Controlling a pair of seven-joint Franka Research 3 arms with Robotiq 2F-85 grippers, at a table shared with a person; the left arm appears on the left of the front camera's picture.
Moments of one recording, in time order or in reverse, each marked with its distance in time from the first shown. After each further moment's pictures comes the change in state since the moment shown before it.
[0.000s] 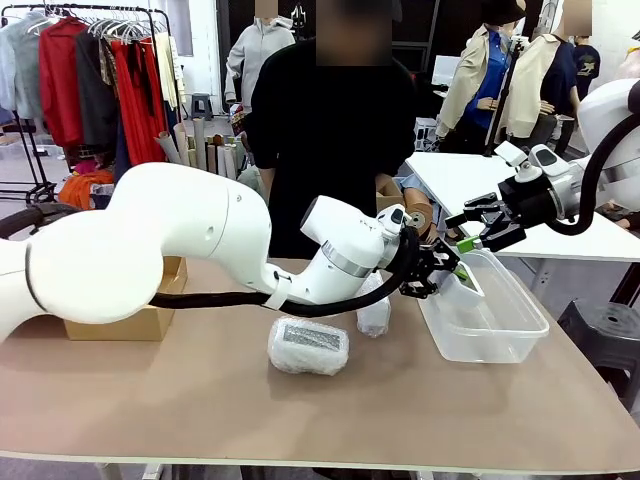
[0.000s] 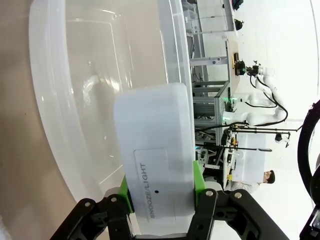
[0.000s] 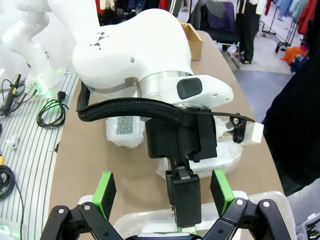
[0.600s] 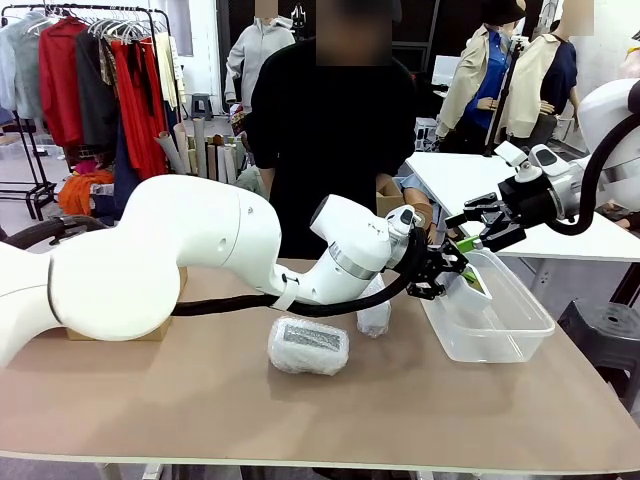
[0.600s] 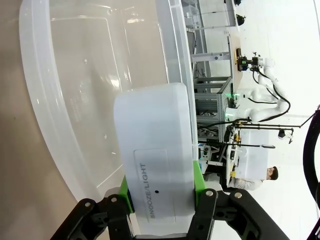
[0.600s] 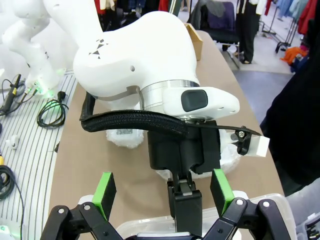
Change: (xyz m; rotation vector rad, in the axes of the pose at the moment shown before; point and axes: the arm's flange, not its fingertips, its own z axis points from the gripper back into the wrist) left arm 0.002 -0.005 -0.013 0.013 0.018 -0.012; right arm 0.000 0.000 0.000 0.000 0.000 0.000
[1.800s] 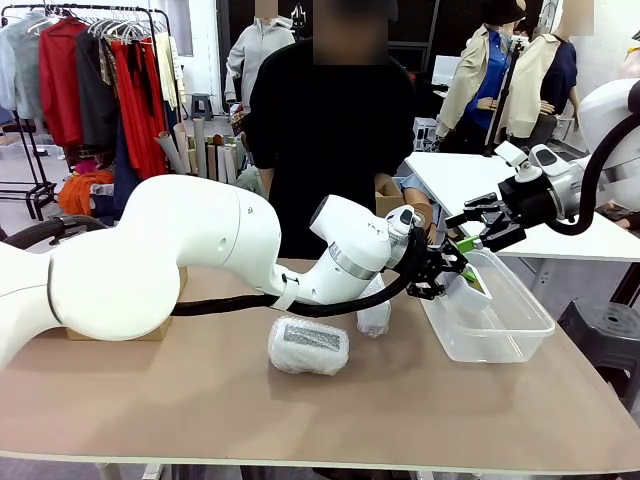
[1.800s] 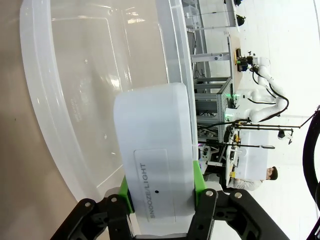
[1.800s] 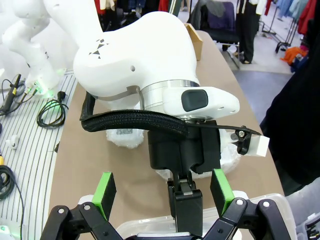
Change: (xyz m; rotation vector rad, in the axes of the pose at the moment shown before) left arm 0.000 0.000 0.000 -0.001 -0.002 0.002; right arm 0.000 0.000 0.000 0.000 0.000 0.000
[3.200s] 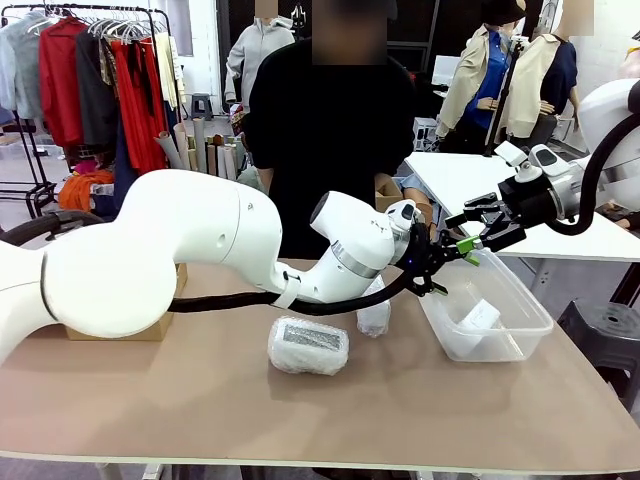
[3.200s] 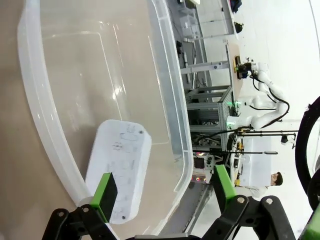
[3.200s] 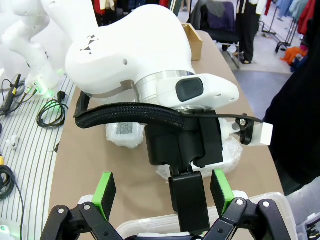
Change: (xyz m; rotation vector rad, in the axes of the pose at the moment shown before) left arm -0.003 -0.014 0.009 0.005 -0.067 -0.045; right arm 0.000 0.000 0.000 0.000 0.000 0.000
